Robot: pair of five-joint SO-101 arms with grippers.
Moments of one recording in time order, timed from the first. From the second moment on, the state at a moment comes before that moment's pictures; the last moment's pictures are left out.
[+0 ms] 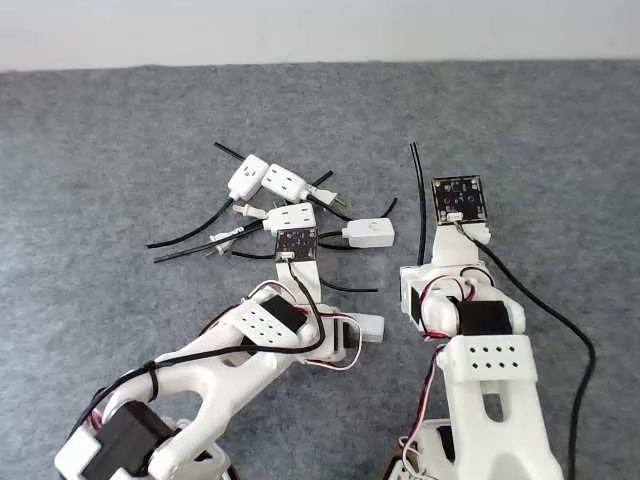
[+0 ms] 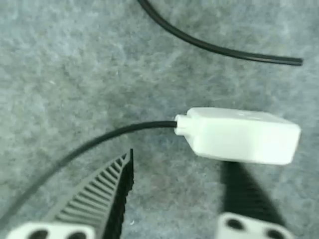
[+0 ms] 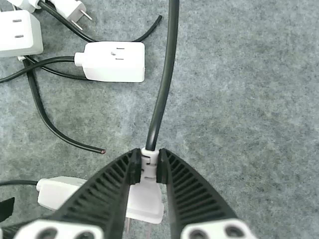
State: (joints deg) left arm 35.5 -10.0 52.7 48.7 45.3; right arm -4.7 -46.7 57.8 52.5 0.9
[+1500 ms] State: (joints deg) left arm 23.0 -31.7 53.5 59.9 22.6; right arm -5.5 -46.7 57.8 52.5 0.9
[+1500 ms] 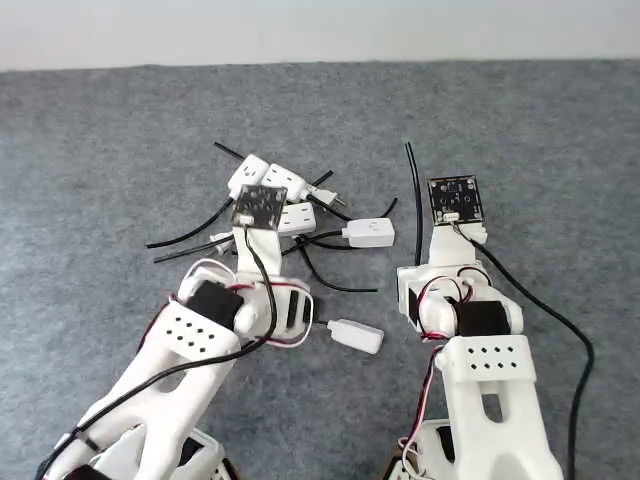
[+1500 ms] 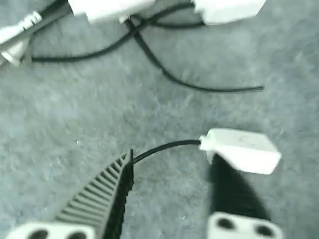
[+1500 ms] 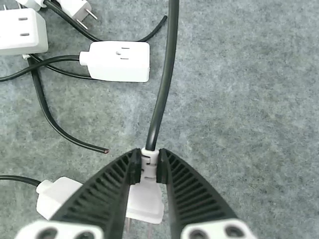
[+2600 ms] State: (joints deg) left arm 33.6 0.0 39.3 44.8 36.2; right arm -4.8 -46.7 57.8 51.5 0.9
